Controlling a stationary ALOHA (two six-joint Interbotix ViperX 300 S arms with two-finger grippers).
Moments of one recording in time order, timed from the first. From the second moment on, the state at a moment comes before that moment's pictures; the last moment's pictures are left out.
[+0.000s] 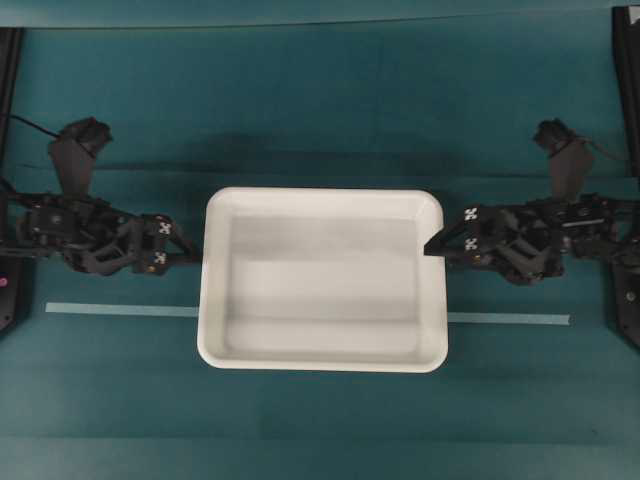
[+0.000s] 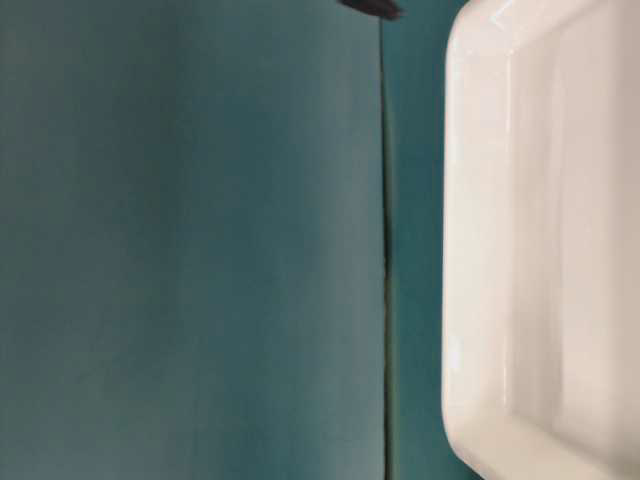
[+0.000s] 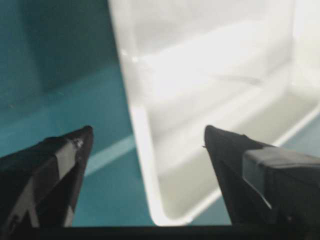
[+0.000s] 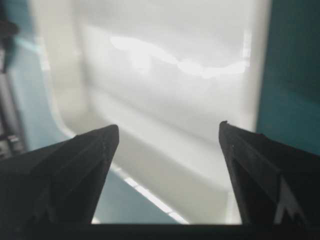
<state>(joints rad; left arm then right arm) 0.09 -0.42 1.10 0.02 0.06 -1.34 -0.08 -0.41 1.12 0.44 -0.05 1.08</state>
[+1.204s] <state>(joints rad) 0.09 -1.04 1.10 0.02 0.12 -0.67 -0.11 -0.76 1.06 0.42 -0.07 0.26</state>
